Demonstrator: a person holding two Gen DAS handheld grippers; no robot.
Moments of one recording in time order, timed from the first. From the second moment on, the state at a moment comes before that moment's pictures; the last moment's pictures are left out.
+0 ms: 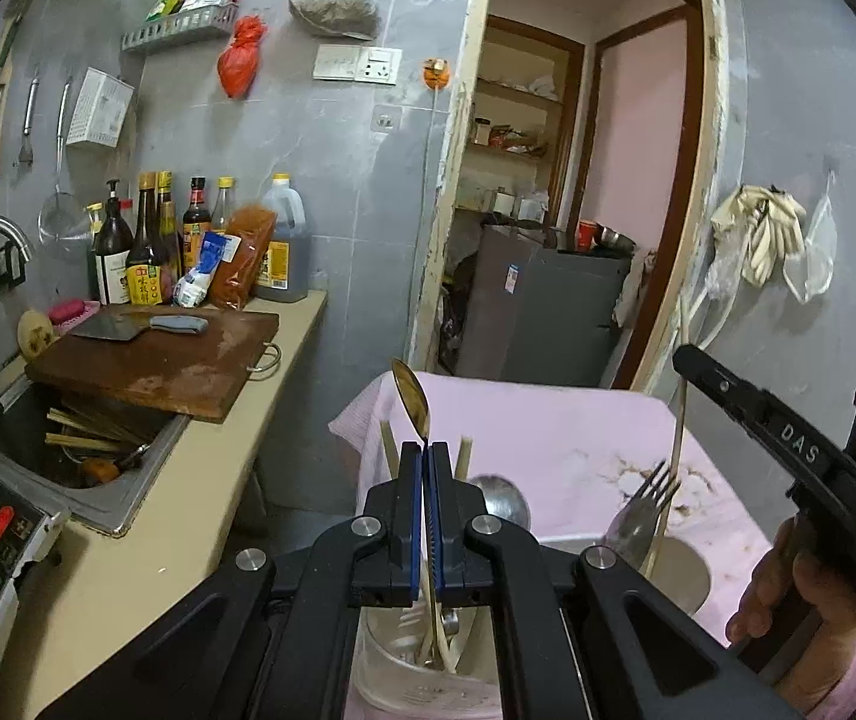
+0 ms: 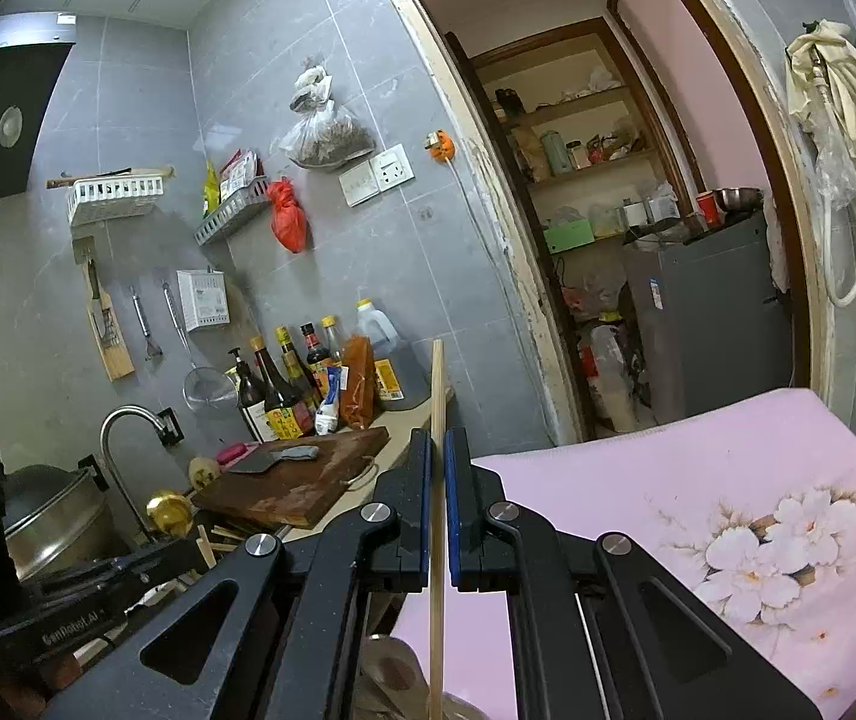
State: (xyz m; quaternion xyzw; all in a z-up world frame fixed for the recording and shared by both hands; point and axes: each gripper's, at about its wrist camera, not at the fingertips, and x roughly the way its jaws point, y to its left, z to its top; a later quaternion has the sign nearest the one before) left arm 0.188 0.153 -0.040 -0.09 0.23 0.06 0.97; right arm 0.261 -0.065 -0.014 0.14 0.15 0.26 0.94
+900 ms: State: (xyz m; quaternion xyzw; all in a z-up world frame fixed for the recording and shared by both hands) left arm 0.184 0.157 -0.053 -0.12 0.30 0.04 0.95; right arm 0.234 -0.073 -0.009 0.10 0.18 0.25 0.95
